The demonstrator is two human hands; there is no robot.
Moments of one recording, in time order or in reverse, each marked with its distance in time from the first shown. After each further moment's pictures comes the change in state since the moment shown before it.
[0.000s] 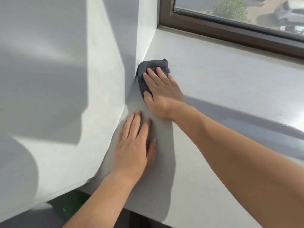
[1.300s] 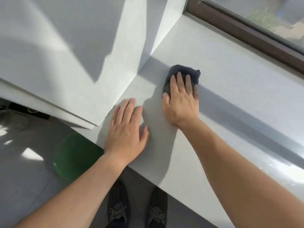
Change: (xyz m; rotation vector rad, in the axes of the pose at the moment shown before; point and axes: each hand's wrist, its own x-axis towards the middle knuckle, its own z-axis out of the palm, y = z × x) left_hand -0.064 -0.058 0.000 0.097 0.070 -0.156; right_hand -0.057 -0.054 0.034 0.033 0.003 0.167
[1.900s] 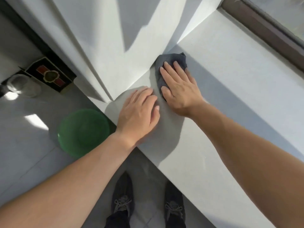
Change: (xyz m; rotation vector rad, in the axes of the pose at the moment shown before) left_hand 0.012 -0.023 -0.007 -0.168 0.195 -0.057; right_hand 0.031 -0.042 0.009 -0.139 -0.148 -0.542
